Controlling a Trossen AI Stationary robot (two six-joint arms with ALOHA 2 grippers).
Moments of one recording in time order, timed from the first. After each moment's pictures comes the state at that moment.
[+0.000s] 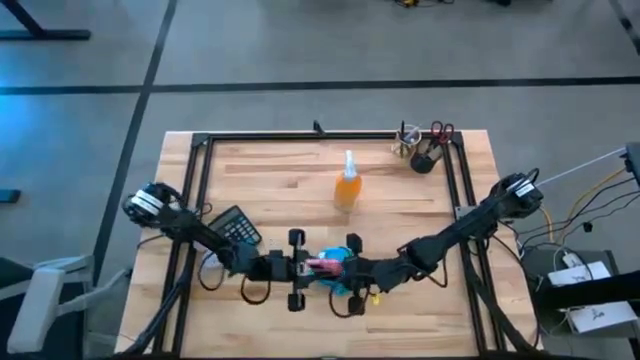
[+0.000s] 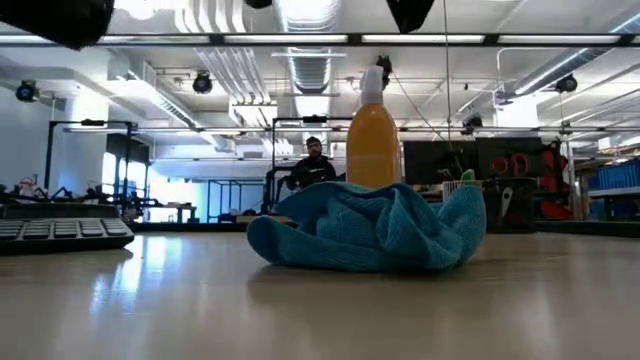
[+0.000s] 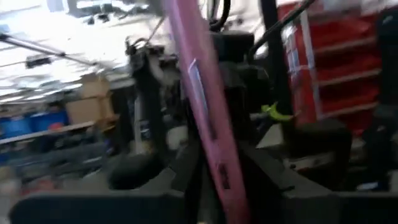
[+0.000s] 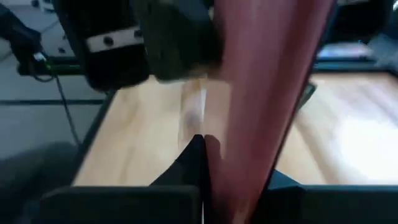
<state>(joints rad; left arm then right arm) -0.49 1.67 0.76 1.20 -0.52 0.32 0.50 1.64 1.10 0.16 0.39 0.25</state>
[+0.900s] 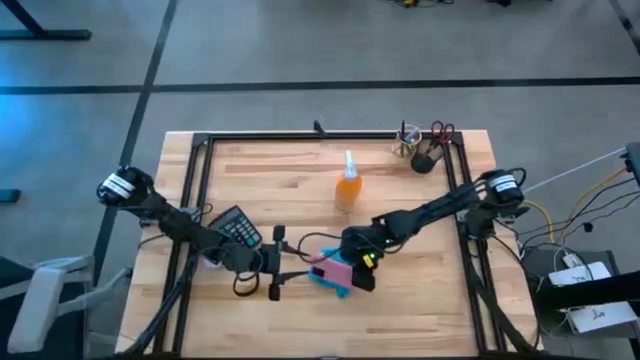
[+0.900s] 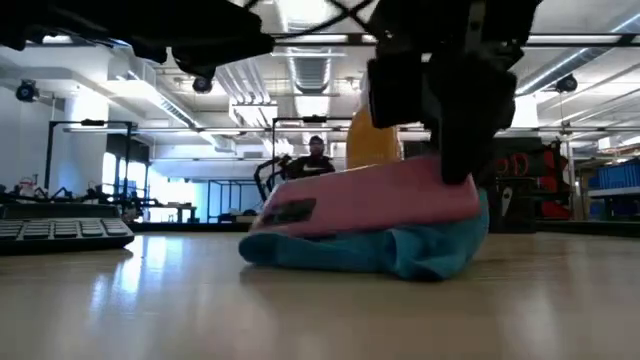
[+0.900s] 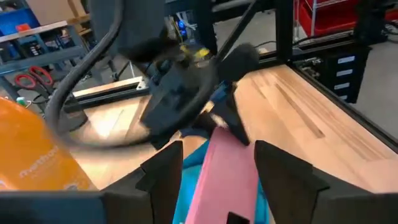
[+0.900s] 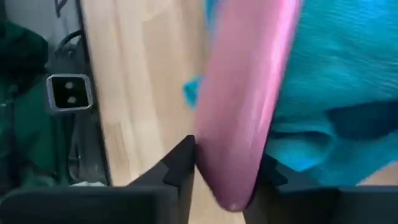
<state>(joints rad) -0.51 1.46 0.57 0.71 -0.49 0.09 0.17 1.77 1.02 -0.25 -0.52 0.63</state>
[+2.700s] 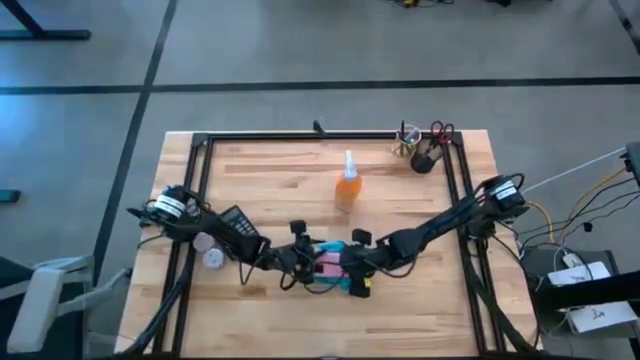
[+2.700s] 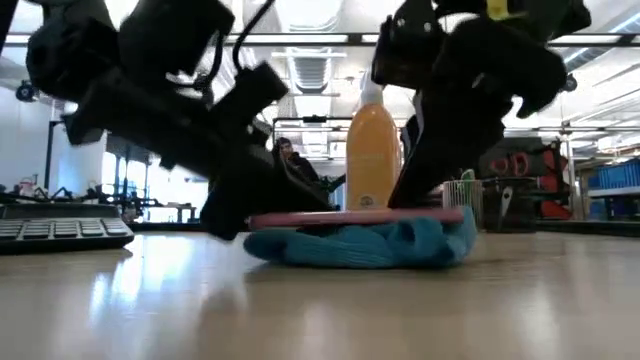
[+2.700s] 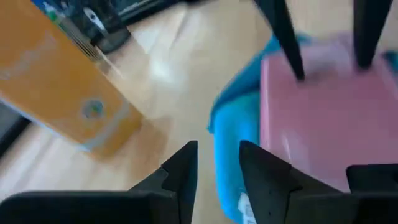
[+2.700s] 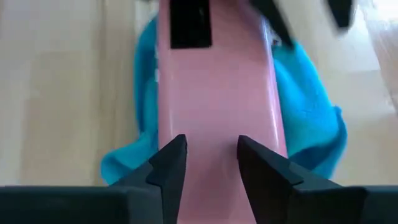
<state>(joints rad) -0.35 1.86 0.74 0.65 -0.64 0.11 0.34 1.80 1.01 -0.20 0.19 0.40</state>
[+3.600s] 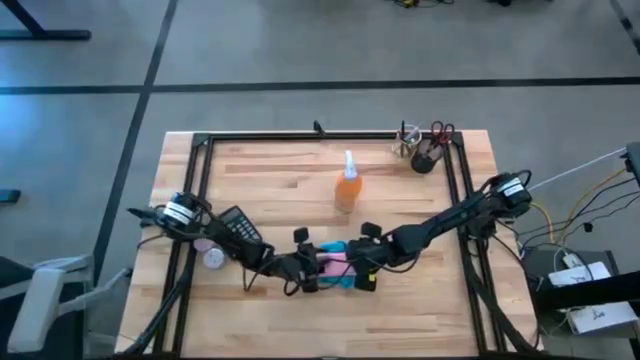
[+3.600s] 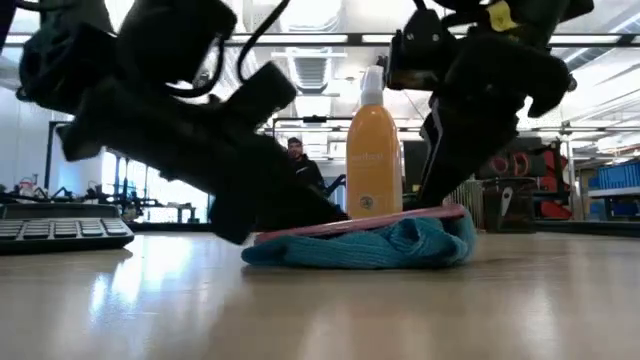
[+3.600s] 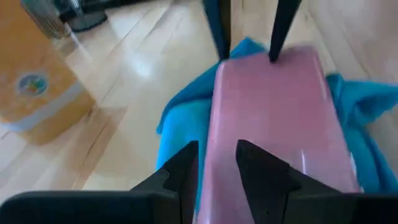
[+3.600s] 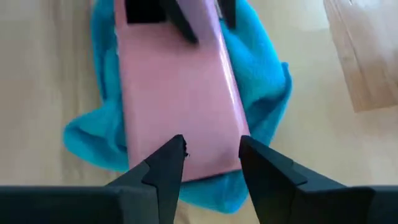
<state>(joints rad) -0.39 2.05 0.82 0.73 -0.59 -0.10 0.34 1.72 1.05 -0.39 0.20 0.44</state>
